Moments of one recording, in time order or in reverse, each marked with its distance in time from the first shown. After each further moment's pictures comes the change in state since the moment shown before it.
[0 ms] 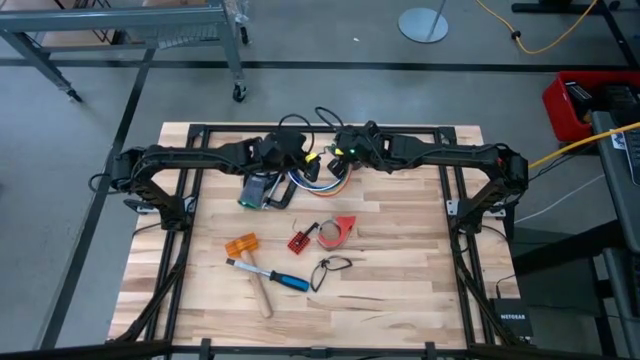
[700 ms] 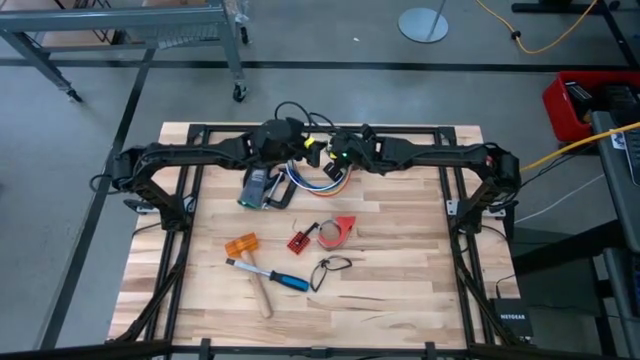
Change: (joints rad) left arm 0.042 0.001 -0.002 0.192 0.051 -0.057; right arm -0.002 0.068 0.002 0.018 0.007 -0.007
